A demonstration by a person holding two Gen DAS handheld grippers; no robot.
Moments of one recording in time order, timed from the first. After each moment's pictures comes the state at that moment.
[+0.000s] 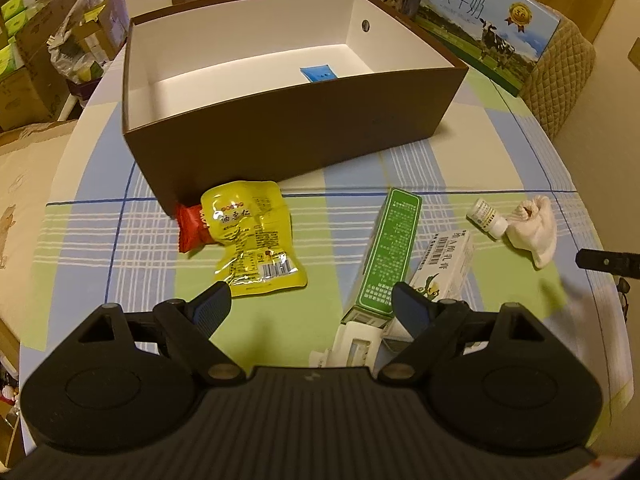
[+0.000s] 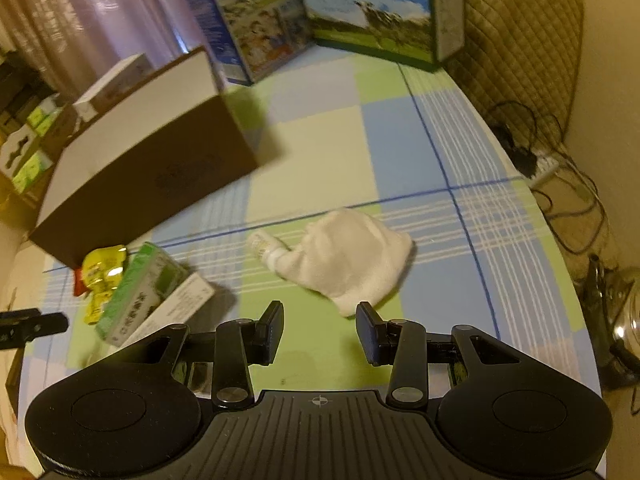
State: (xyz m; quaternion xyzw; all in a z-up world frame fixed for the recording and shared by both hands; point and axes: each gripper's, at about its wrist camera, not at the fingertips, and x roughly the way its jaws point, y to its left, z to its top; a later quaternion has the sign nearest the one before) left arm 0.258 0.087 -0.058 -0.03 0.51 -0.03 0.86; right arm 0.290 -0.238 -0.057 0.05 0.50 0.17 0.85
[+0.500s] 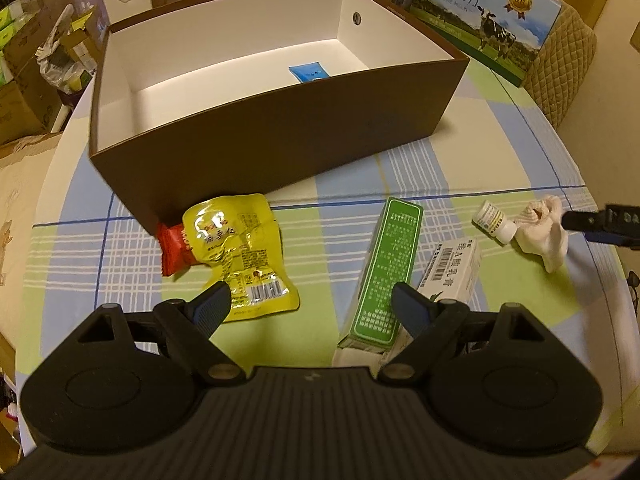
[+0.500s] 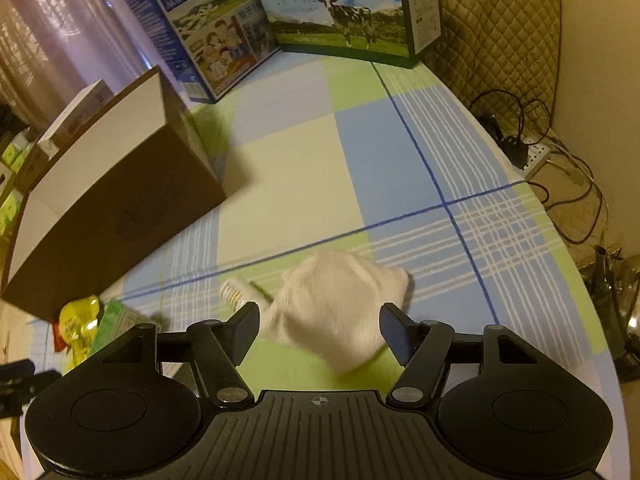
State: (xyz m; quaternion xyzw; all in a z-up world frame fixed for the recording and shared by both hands) left arm 0.283 0.074 -0.071 -0.01 0.51 -0.04 0.86; right arm 0.338 -0.230 -0.077 0.09 0.50 0.13 0.85
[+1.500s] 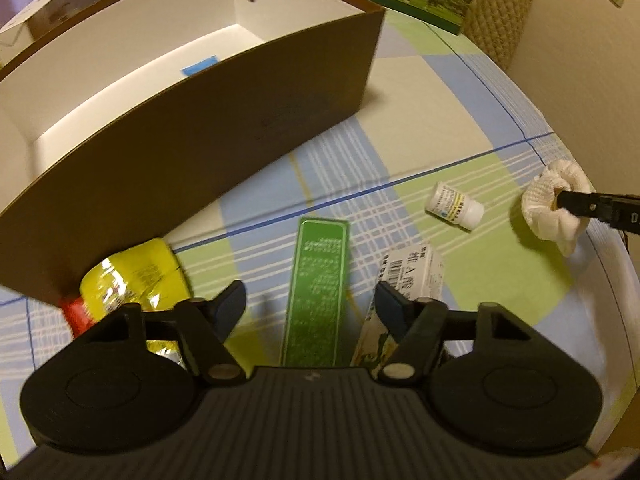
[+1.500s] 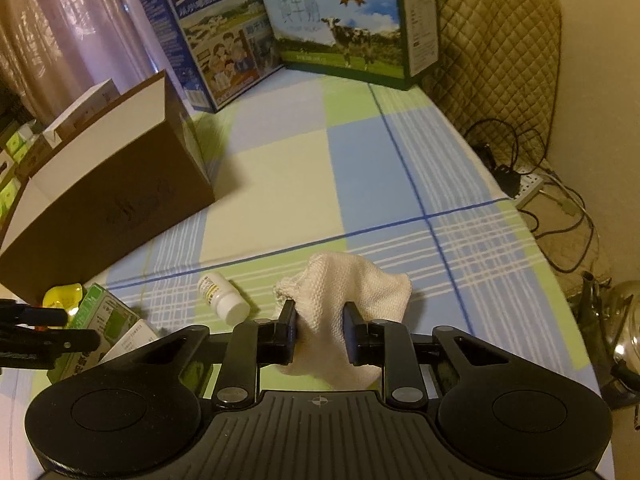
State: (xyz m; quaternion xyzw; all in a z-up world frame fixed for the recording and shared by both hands) left arm 0.328 0.018 -0.103 0.06 0.53 -0.15 0.84; right arm 0.311 -0.251 -0.081 0.06 0.46 0.14 0.88
